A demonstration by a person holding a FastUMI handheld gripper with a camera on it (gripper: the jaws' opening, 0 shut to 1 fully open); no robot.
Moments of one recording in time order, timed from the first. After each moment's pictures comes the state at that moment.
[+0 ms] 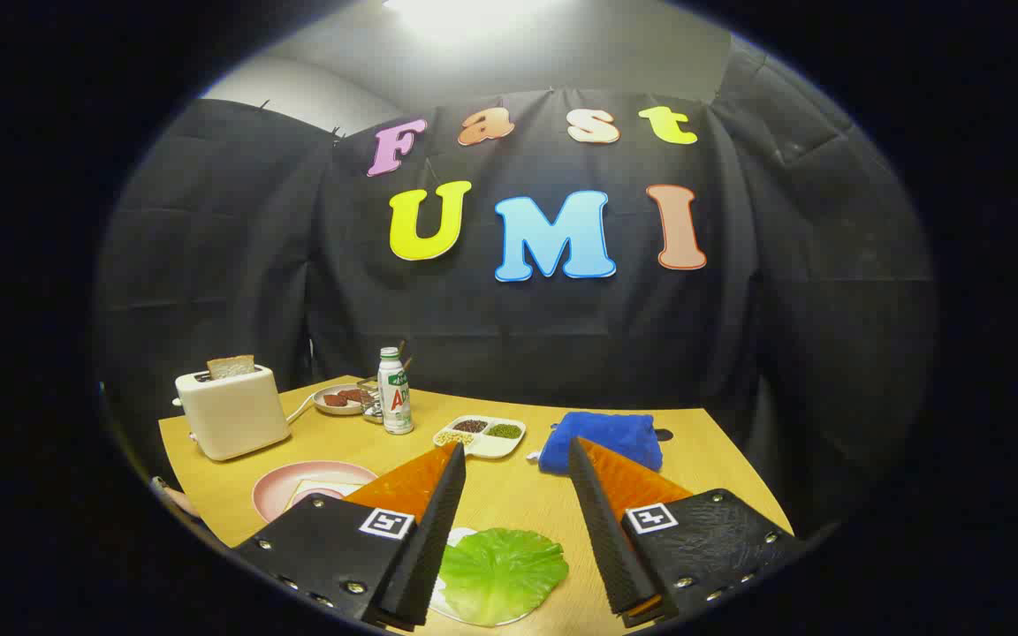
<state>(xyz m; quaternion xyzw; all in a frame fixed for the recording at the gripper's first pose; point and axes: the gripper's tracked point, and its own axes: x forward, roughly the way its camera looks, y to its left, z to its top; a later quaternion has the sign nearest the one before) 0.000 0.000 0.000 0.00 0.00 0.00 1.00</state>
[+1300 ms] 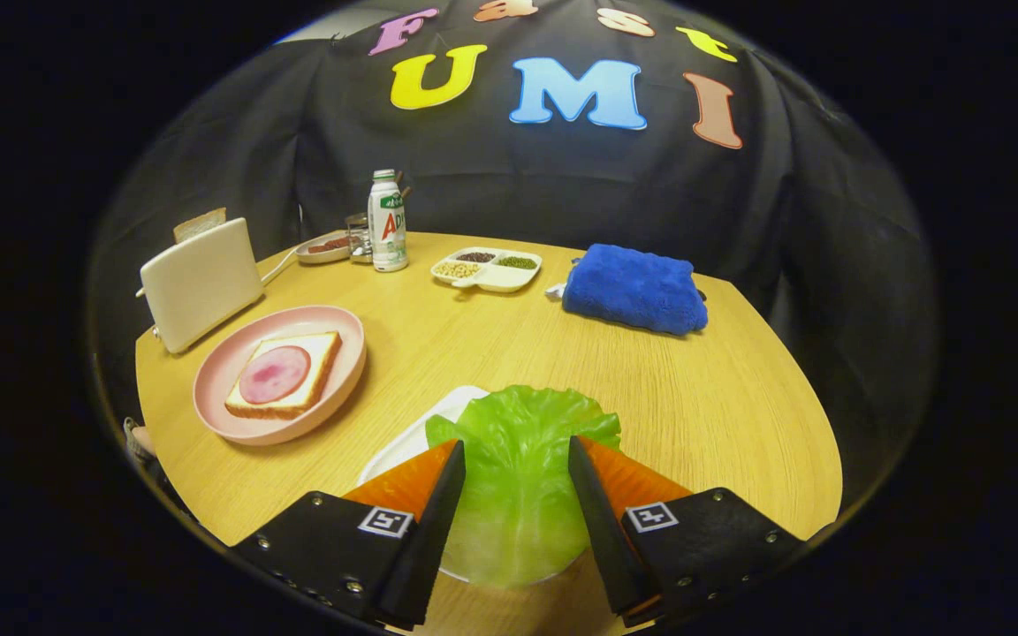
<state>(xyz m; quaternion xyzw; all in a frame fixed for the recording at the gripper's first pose) 0.016 0.019 -0.166 -0.03 0.25 -0.01 0.97</state>
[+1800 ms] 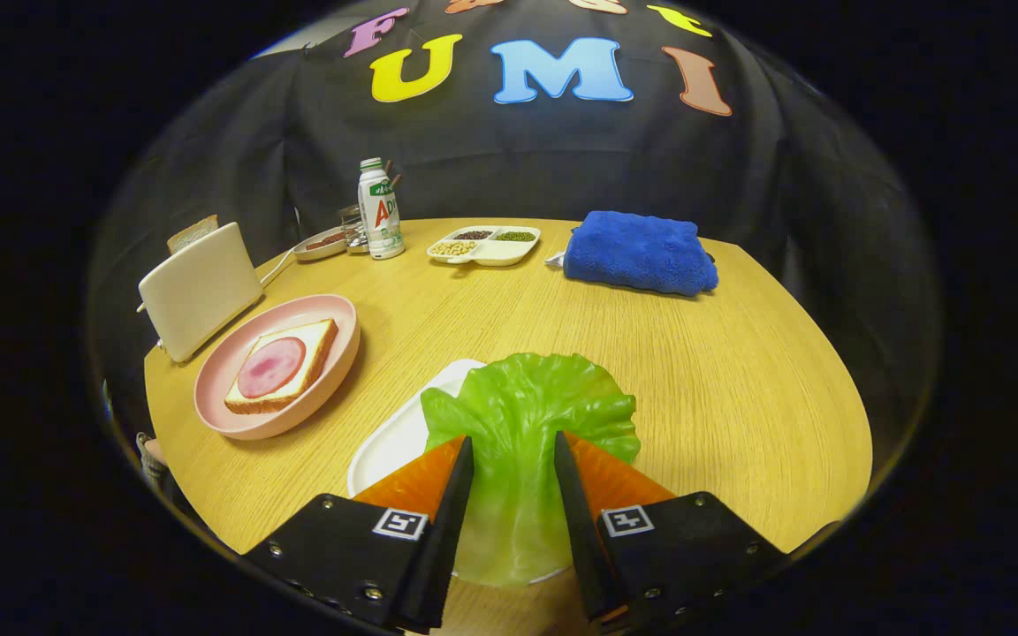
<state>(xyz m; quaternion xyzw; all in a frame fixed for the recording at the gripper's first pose) 0.017 0.023 -0.183 0.01 0.27 0.01 0.96</state>
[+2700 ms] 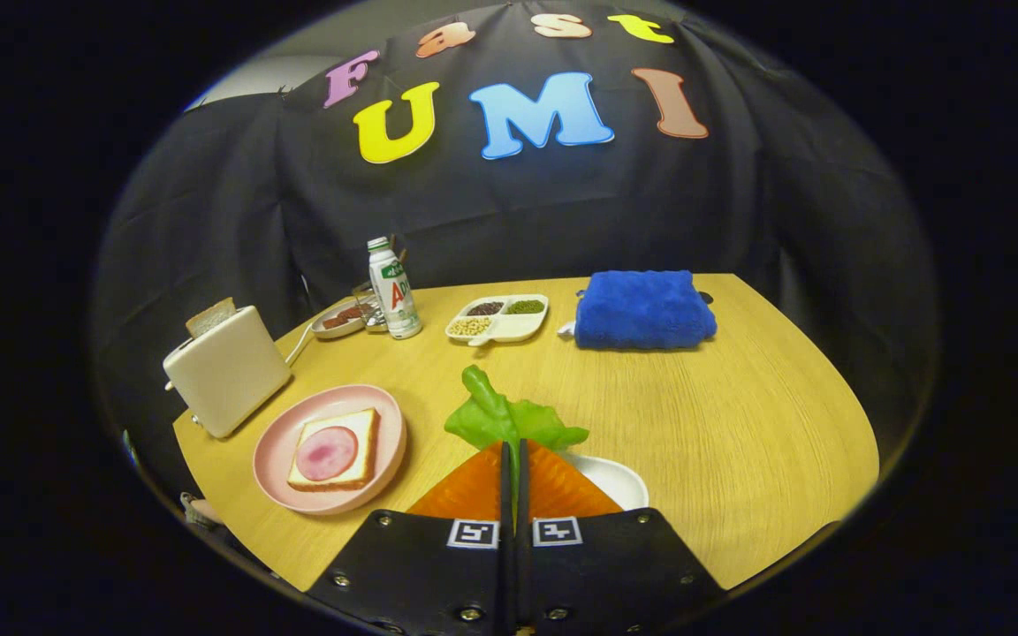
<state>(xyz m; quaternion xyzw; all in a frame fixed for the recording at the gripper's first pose) 0.030 0.055 -0.101 0.08 0.17 0.02 0.98</state>
